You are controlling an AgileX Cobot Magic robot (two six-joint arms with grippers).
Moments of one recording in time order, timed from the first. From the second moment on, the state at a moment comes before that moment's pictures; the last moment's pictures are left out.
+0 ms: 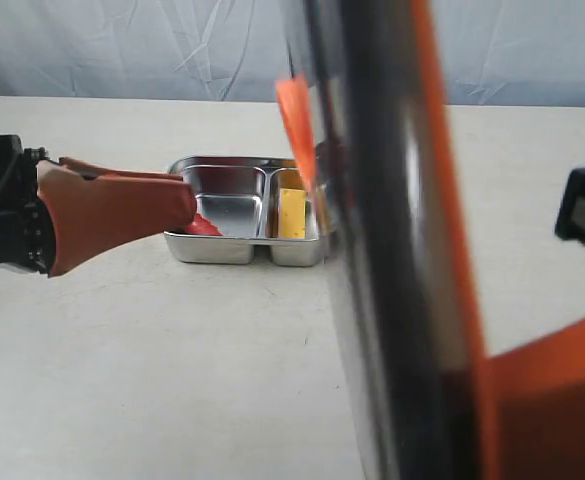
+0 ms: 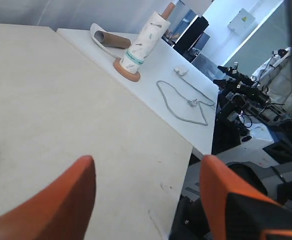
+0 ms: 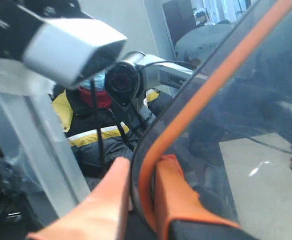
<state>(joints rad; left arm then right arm) -0.12 1.16 -0.49 -1.72 1.21 1.53 0.84 0.72 -0.70 1.61 1.02 -1.22</state>
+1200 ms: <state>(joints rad) -0.13 1.16 -0.52 -1.73 0.62 1.76 0.84 0.72 -0.49 1.61 0.70 -1.35</state>
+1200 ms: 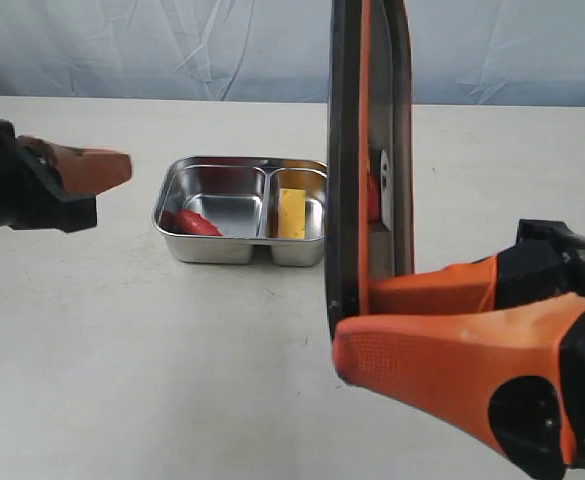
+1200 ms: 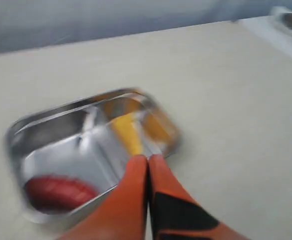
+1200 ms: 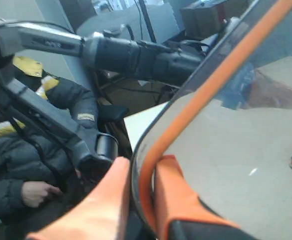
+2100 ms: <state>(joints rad) -0.30 1.27 -0.61 -1.73 1.04 1.73 0.84 0.72 -0.53 1.66 0.18 -0.97</state>
